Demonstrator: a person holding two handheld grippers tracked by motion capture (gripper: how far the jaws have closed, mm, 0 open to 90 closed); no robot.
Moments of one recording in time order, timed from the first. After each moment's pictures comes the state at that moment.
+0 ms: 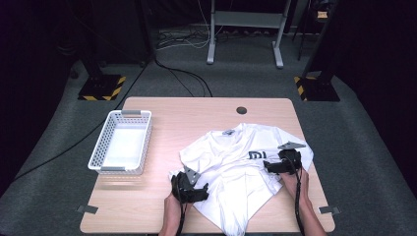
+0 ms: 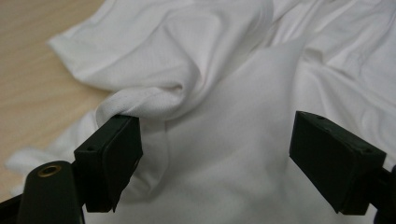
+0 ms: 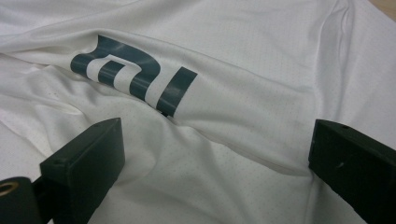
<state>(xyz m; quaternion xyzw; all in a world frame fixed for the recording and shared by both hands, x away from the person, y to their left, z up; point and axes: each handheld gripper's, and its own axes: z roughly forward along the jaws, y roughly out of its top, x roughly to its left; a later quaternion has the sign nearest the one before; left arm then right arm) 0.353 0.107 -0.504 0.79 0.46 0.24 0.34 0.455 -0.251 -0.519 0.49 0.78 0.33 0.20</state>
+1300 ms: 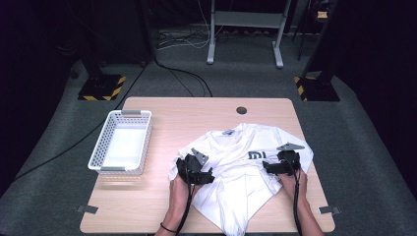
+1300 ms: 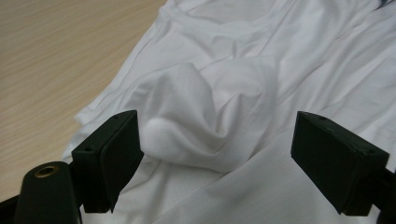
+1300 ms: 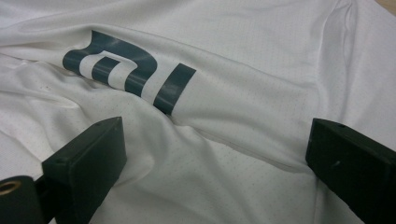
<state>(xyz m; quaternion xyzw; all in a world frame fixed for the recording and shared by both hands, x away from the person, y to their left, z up) 0.389 0.090 -0.476 0.79 0.45 0.26 0.32 0.454 -0.248 -0.525 0.49 0.78 0.33 0.21</state>
